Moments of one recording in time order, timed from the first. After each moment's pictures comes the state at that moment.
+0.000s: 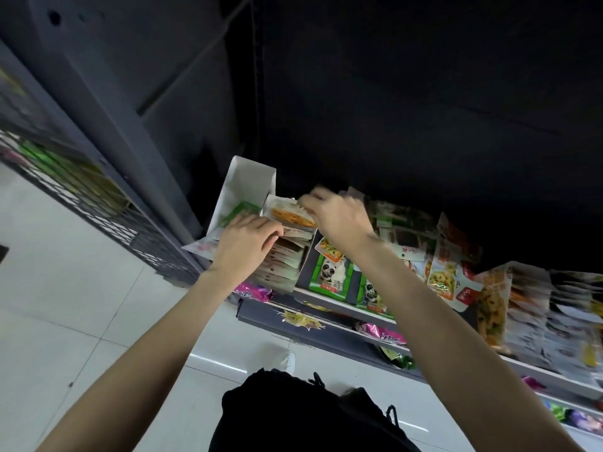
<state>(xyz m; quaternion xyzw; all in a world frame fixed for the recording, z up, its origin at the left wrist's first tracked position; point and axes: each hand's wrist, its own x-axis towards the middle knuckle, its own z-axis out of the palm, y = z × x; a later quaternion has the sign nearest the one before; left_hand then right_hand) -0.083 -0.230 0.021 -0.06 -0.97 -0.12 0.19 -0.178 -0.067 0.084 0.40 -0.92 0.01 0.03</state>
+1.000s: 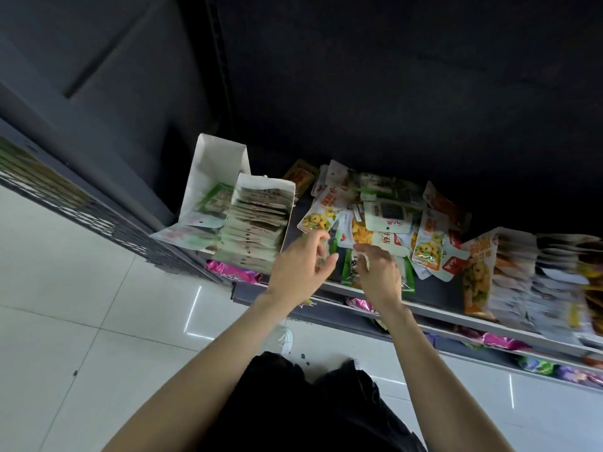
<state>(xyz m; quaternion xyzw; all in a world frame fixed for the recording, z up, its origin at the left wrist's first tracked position) -0.077 -0.101 -0.011 -0.02 -0.94 -0.32 0.09 -0.126 0.072 -0.047 0.09 -0.96 0.25 -0.03</state>
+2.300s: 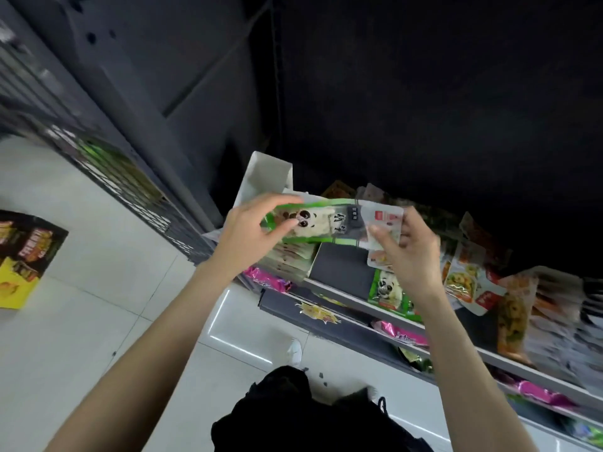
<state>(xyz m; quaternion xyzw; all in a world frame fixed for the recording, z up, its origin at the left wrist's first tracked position) -0.057 -0.208 0.096 -0.03 -0.90 -0.37 0.23 -0.125 0.027 0.108 0.14 -0.79 0.58 -0.08</state>
